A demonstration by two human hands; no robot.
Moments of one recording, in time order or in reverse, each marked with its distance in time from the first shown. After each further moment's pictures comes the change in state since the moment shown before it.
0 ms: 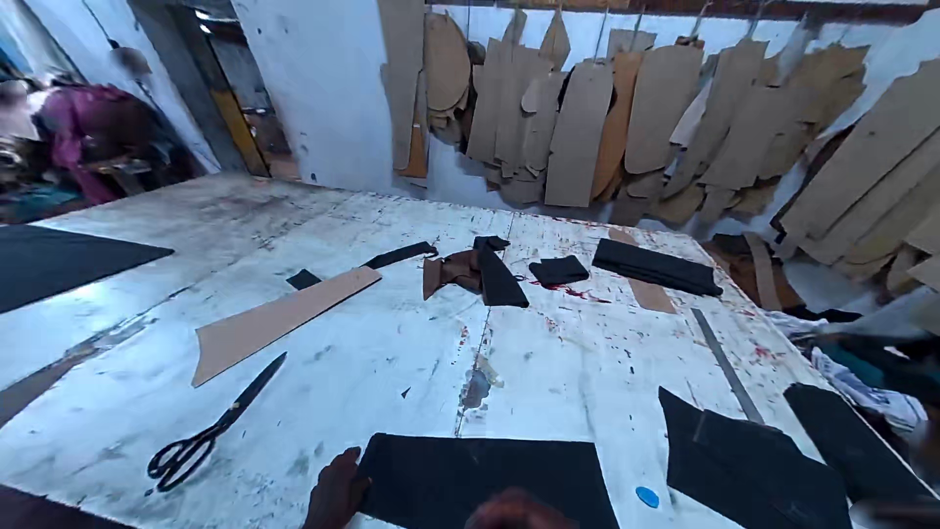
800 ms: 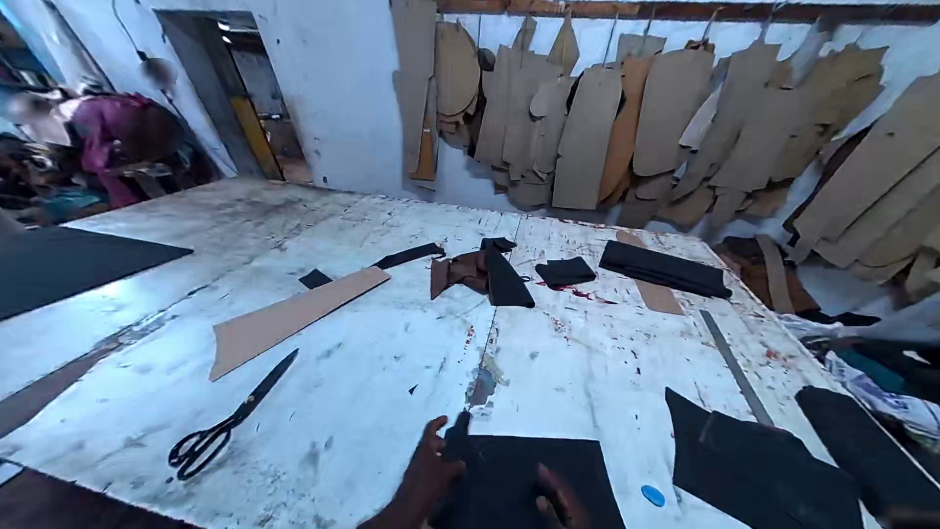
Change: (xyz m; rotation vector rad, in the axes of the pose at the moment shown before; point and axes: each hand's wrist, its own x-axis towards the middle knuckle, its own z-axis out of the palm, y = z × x) left_hand -0.090 0.157 -0.006 -0.653 -0.232 0.177; right_hand -0.070 0.163 -0.070 -0.452 0.340 0.280
